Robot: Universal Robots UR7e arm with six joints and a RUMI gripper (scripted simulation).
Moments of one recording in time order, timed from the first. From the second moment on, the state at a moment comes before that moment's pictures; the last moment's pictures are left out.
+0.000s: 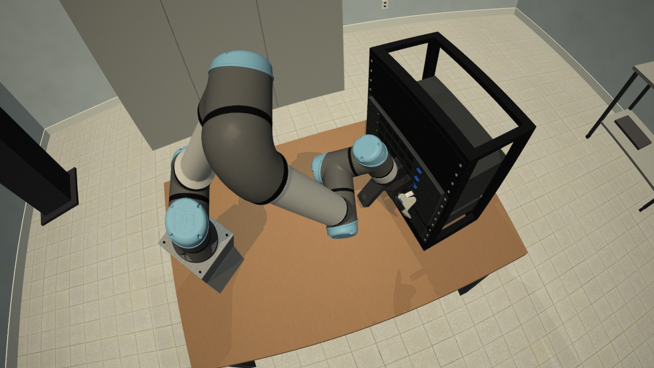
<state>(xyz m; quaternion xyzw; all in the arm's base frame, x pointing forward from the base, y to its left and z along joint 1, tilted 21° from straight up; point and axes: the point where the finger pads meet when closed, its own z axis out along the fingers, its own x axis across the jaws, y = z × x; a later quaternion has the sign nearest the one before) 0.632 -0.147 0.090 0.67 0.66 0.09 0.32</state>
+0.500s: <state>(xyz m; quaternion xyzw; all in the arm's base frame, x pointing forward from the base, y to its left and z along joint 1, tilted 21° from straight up) 0.640 -0.149 0.086 0.67 0.66 0.09 0.32</state>
